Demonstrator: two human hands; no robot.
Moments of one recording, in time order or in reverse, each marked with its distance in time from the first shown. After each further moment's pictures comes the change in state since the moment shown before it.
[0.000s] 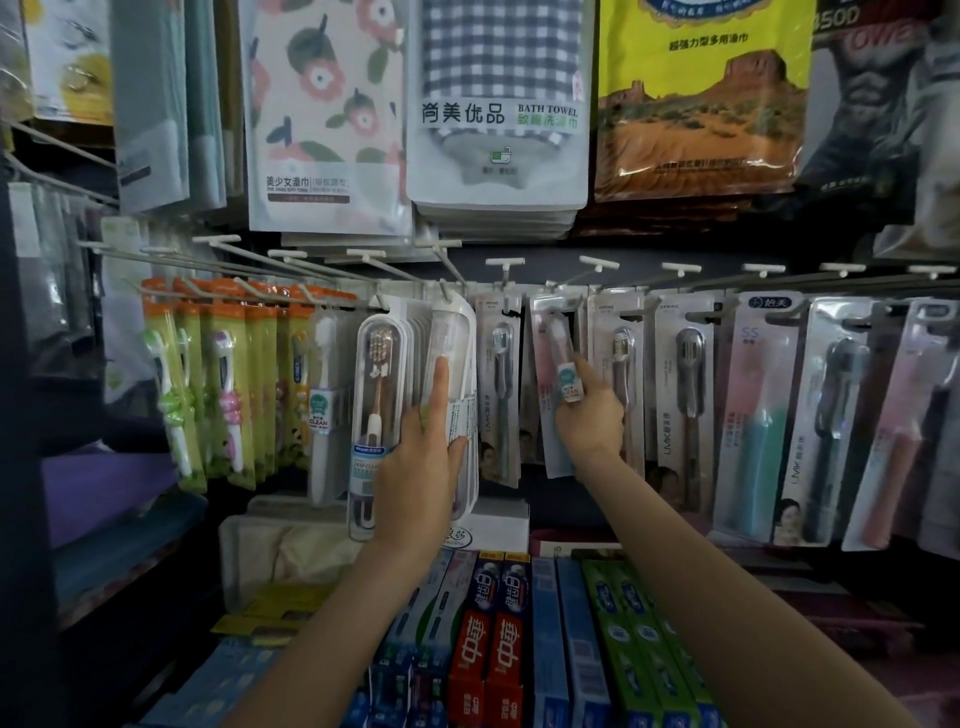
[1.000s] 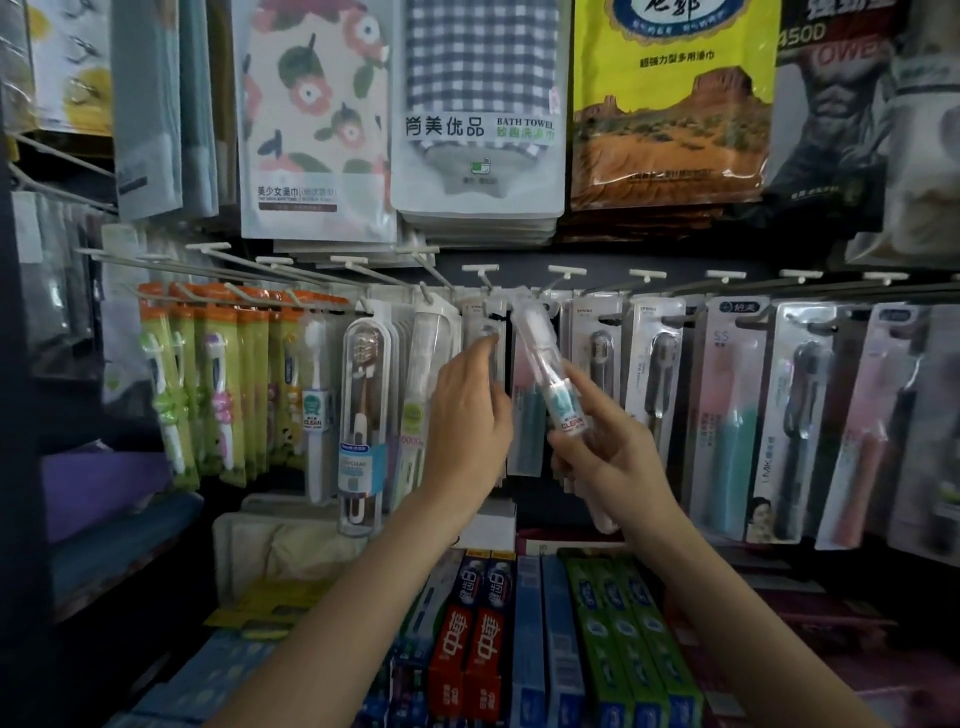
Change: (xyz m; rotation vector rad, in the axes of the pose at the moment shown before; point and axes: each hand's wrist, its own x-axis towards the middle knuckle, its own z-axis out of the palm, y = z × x) left_hand 0.031 0.073 -0.010 -0.285 0.112 0.076; right_hand -0.072 -0.007 -0.083 0.538 -0.387 -0.355
